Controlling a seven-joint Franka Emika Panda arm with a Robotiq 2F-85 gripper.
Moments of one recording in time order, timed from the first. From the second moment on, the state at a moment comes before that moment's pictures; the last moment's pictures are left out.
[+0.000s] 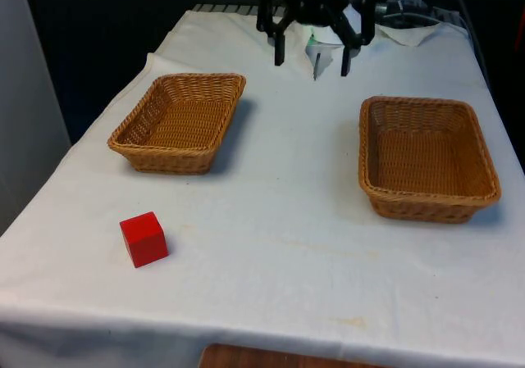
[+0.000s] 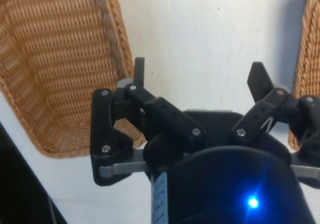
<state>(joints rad) 0.31 0.41 -0.39 -1.70 0.13 2.14 0.11</state>
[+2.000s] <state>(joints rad) 0.24 0.74 -0.56 -1.43 0.37 2.20 0.00</state>
